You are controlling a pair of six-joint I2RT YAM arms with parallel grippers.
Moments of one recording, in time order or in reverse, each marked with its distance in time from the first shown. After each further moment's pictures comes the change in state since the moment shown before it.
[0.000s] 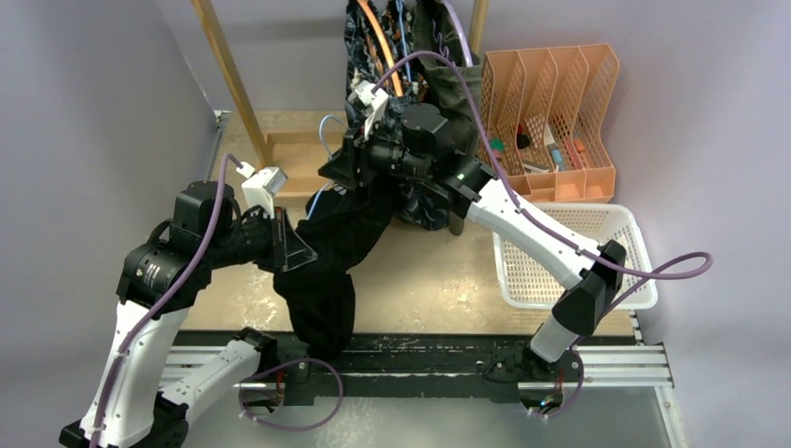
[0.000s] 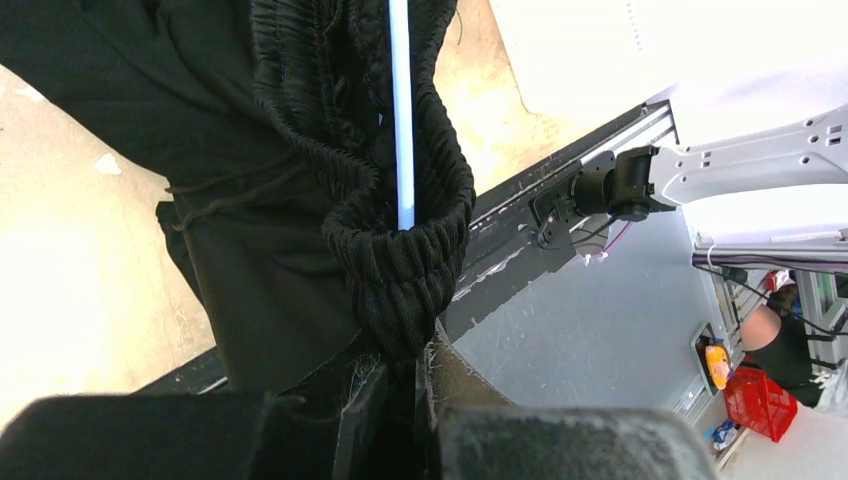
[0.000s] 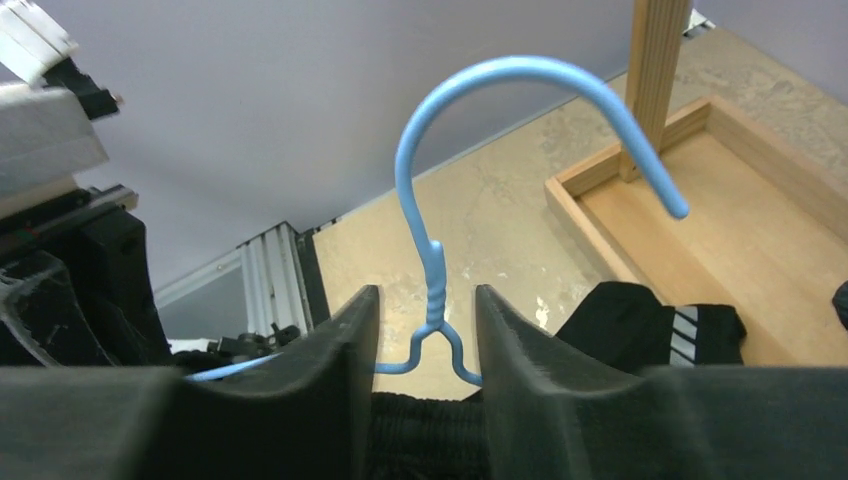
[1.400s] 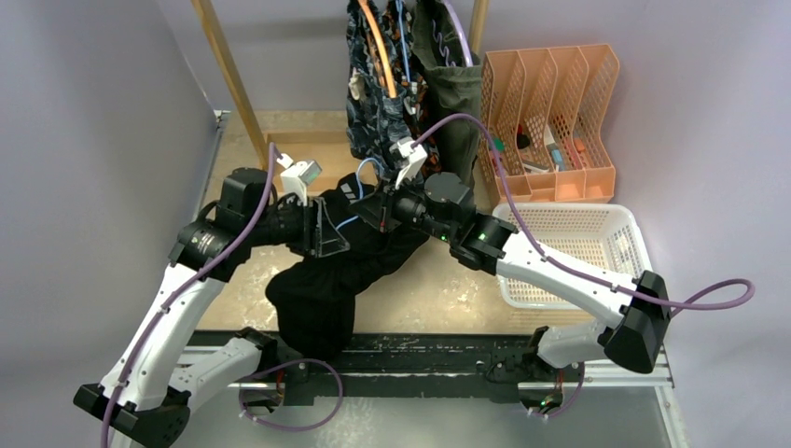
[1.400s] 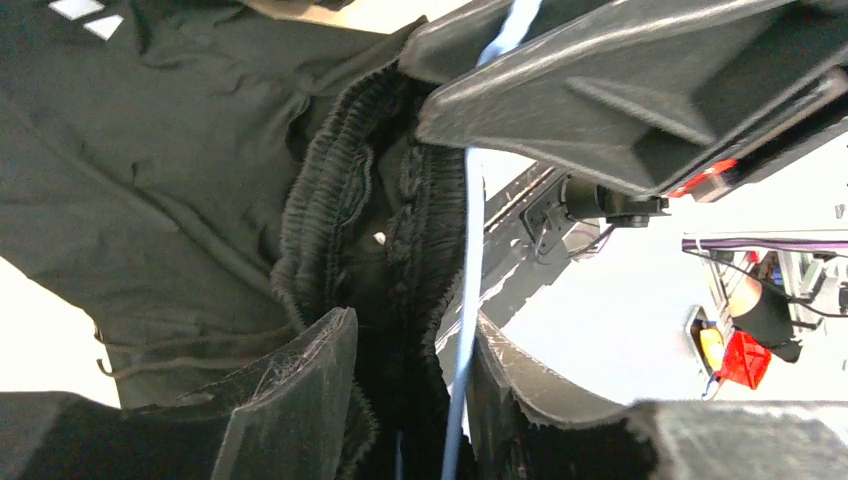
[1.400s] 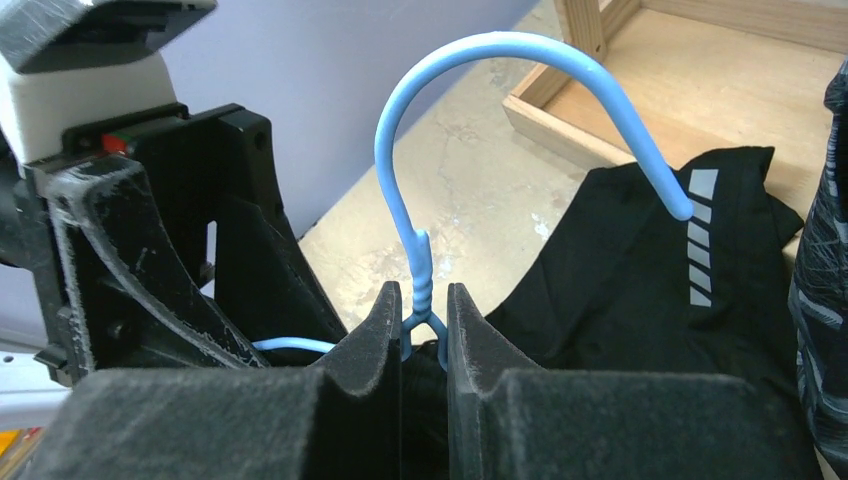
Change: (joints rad) left arm -0.015 0.088 -0.212 0.293 0.096 0.014; right arm 0.116 -0.313 -0.561 0.231 0.346 0.230
